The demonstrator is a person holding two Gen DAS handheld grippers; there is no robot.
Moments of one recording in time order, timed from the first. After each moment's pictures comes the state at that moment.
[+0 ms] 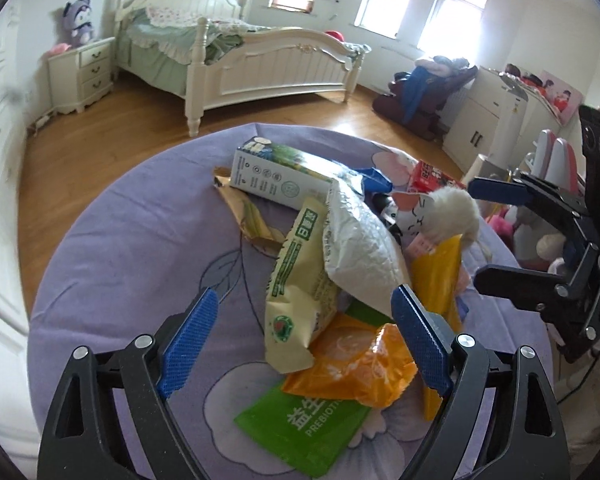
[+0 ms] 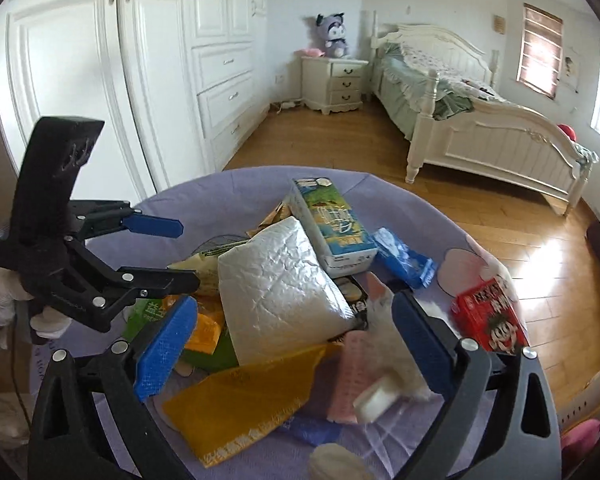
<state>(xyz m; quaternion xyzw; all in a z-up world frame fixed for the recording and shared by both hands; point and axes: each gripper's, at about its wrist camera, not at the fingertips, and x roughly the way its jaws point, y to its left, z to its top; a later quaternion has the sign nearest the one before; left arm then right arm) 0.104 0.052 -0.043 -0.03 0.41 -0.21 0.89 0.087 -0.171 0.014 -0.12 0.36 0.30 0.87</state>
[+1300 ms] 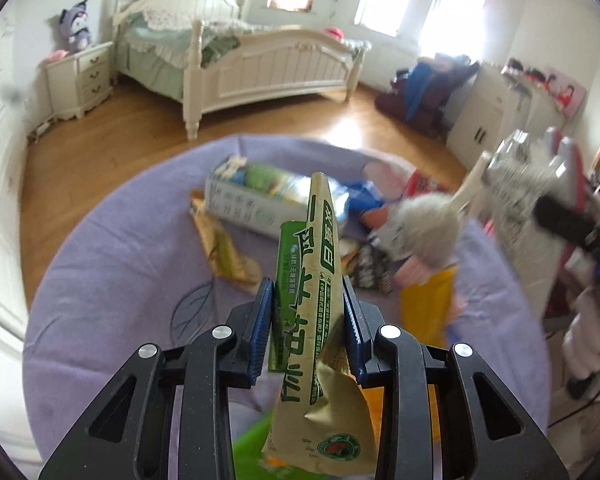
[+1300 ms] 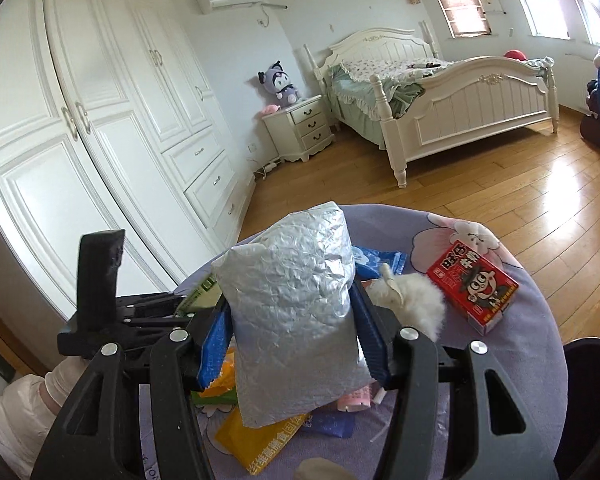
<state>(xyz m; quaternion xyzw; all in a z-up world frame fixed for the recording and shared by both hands) 0.105 0.009 -0.018 -0.03 0.39 -0.21 0.89 0.058 -0.249 0.032 0.12 0.30 0.28 0.90</state>
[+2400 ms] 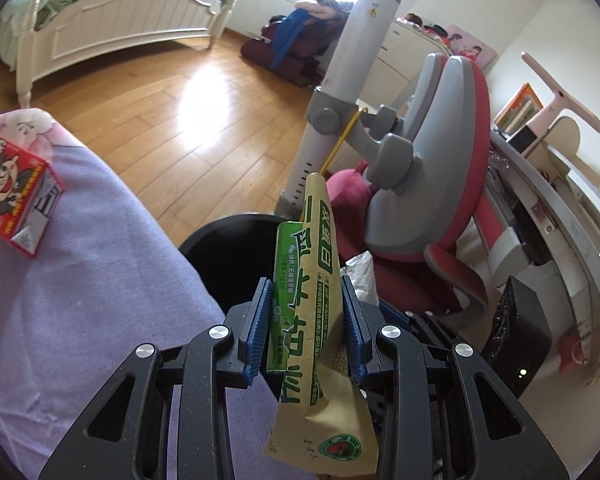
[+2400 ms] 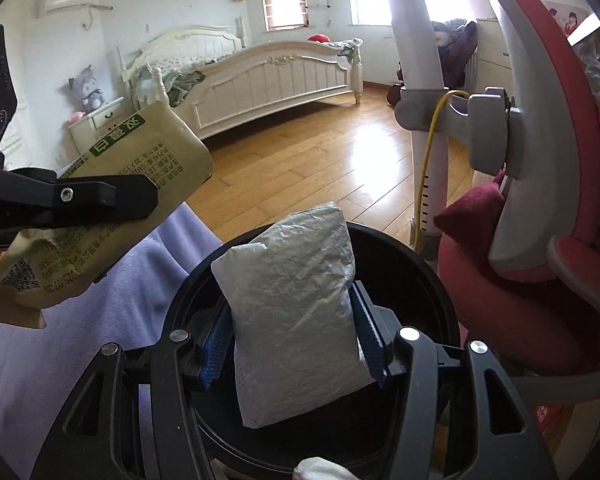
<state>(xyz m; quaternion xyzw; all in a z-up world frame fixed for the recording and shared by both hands) 0.100 -0.338 -0.071 -0.06 0.46 -0.42 0.78 -0.011 -0.467 -0.096 0.09 0.35 -0.08 0.93</state>
